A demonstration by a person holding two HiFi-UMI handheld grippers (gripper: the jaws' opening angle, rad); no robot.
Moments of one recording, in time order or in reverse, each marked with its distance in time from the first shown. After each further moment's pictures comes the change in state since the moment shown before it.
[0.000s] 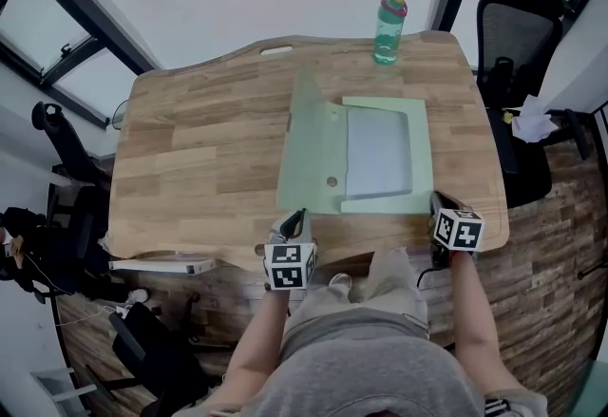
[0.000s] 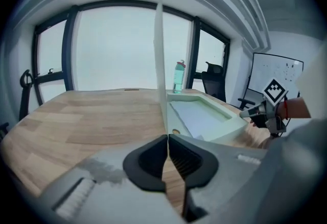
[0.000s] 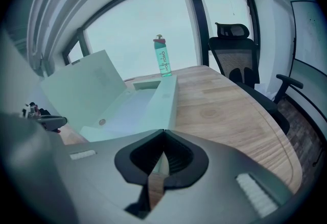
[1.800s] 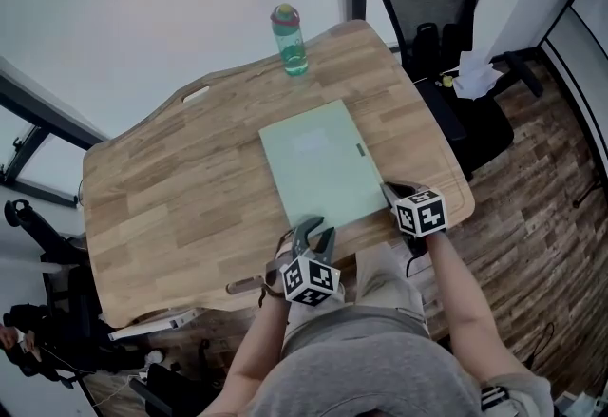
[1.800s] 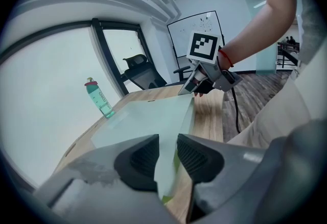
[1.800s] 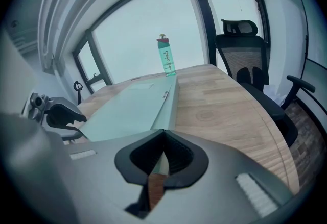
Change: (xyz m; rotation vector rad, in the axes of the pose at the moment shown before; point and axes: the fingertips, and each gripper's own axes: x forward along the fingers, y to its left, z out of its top) left arm 0.050 -0.189 0.003 0.834 0.049 -0.381; right arm -0.006 -0.023 0.002 -0.053 0.022 0.108
